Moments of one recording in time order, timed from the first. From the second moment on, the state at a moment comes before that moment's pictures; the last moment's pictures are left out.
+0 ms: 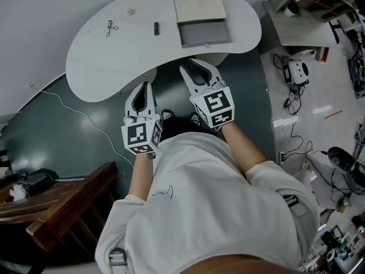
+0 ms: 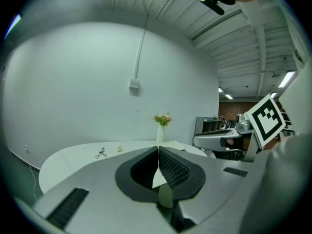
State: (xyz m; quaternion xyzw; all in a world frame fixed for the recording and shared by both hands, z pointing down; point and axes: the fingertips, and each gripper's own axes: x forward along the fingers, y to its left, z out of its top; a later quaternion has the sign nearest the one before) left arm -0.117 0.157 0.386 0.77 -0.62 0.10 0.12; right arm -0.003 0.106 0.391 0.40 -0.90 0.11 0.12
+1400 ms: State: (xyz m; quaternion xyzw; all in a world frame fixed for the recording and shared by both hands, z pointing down) left arm -0.250 -0.116 0.558 0.80 -0.51 0.20 0.26; right arm -0.153 -0.137 0.583 0.44 -0.80 0.29 0.31
